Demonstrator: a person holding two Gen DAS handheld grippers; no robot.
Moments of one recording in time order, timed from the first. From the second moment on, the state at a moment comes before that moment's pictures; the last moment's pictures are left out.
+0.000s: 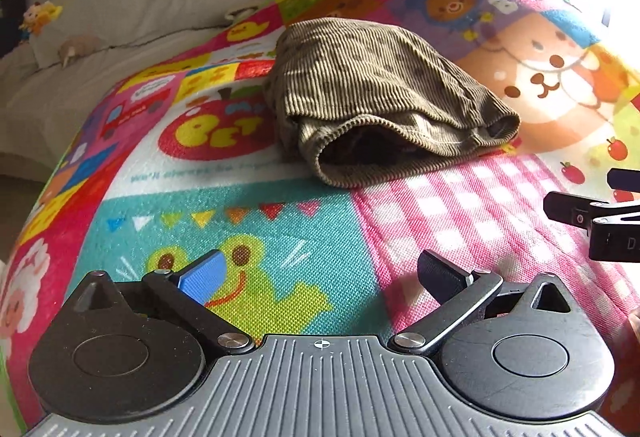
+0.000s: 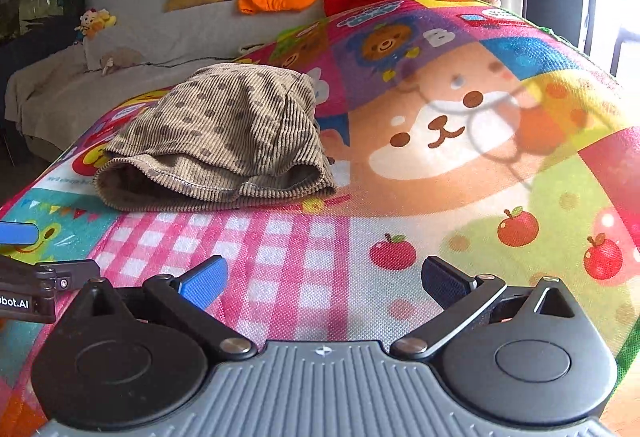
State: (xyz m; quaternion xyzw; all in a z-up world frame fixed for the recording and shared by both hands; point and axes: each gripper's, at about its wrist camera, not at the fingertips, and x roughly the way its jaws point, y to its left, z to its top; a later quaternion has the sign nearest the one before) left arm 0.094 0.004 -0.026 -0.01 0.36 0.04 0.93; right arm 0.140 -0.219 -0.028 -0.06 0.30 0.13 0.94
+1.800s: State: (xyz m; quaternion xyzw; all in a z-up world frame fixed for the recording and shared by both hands) left arm 0.096 0.005 -0.028 -0.02 0.36 0.04 0.93; right arm 0.155 -0.227 -0.035 -0.03 0.35 0.15 0.93
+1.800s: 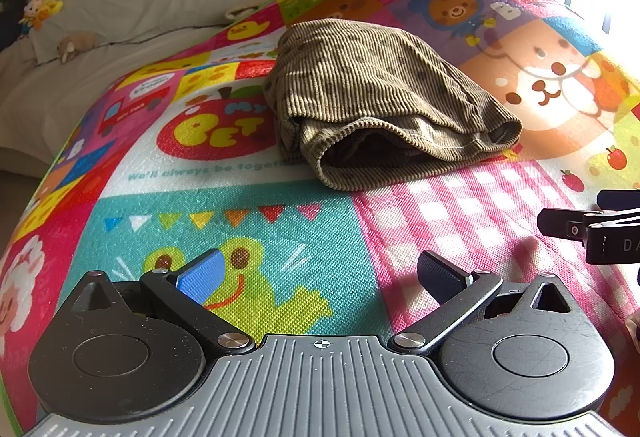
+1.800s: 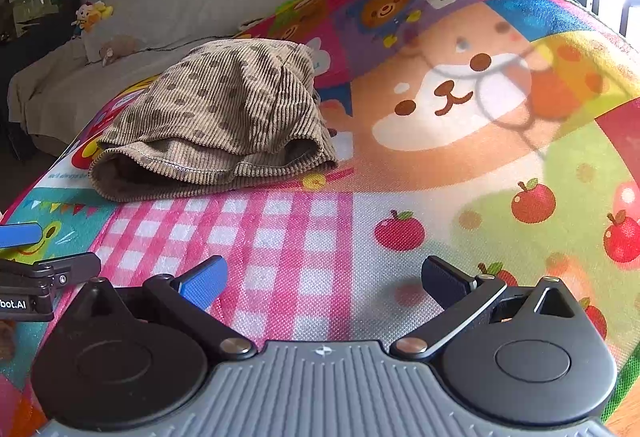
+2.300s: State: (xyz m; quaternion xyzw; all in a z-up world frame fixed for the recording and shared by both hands) left arm 0.097 0.005 -0.028 -0.02 0.36 0.04 0.93; right arm 0.156 -0.215 -0.037 -0.06 0.35 0.16 0.92
